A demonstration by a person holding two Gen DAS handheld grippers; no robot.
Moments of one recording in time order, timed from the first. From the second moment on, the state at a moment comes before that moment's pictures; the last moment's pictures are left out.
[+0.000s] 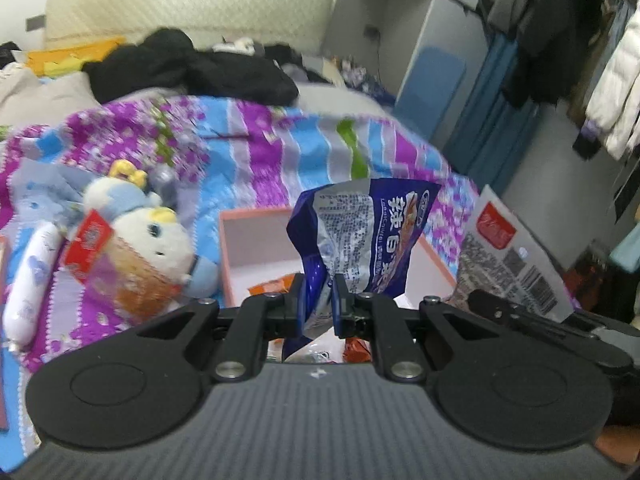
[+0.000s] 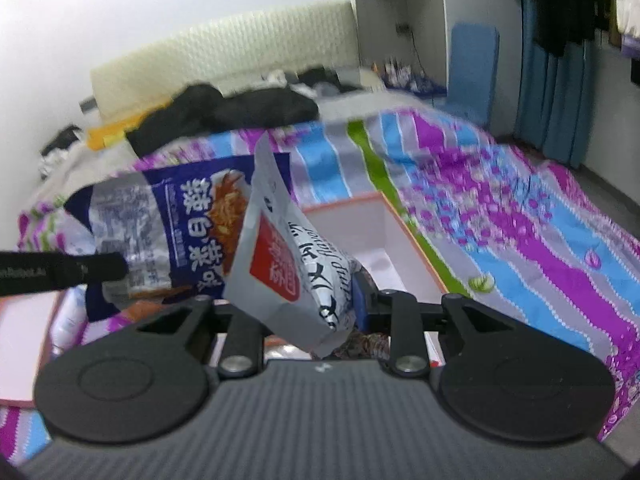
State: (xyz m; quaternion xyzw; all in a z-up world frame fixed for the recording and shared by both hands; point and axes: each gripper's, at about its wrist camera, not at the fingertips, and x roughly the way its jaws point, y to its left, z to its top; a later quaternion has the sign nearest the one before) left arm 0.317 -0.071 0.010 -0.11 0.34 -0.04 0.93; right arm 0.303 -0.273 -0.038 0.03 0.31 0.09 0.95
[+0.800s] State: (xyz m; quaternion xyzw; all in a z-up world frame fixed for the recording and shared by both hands) left arm 0.376 -0.083 -0.016 -0.07 0.43 -0.06 0.90; right arm 0.337 -0.286 -0.081 0.05 0.40 0.09 0.91
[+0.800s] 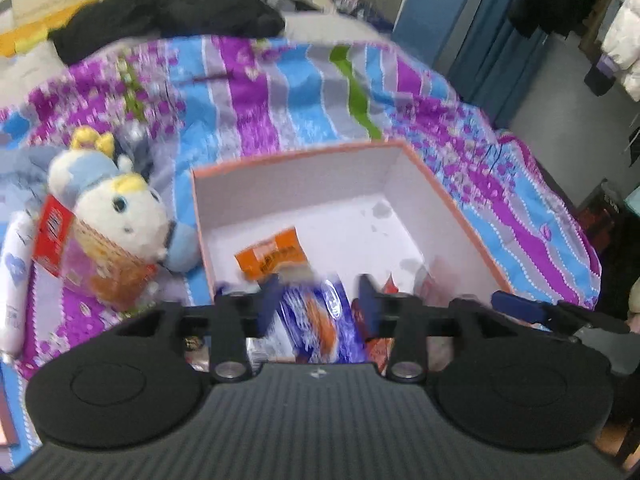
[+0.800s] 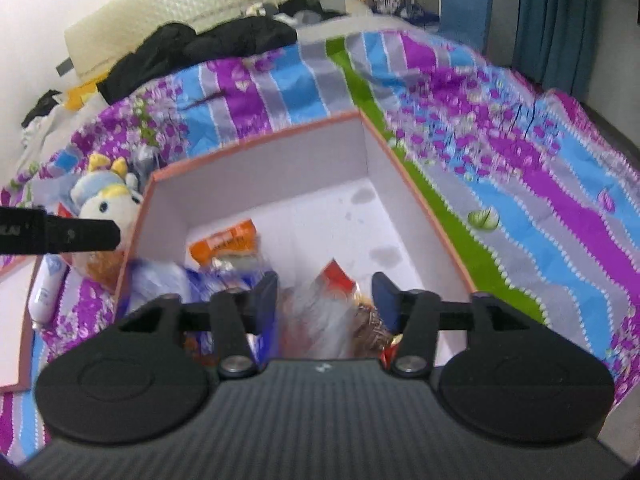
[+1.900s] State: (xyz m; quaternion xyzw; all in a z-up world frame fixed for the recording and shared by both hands) left arm 0.180 0.005 0.073 -0.09 0.28 -0.02 0.96; right arm 0.209 -0.220 0.021 0.05 0.26 0.18 0.95
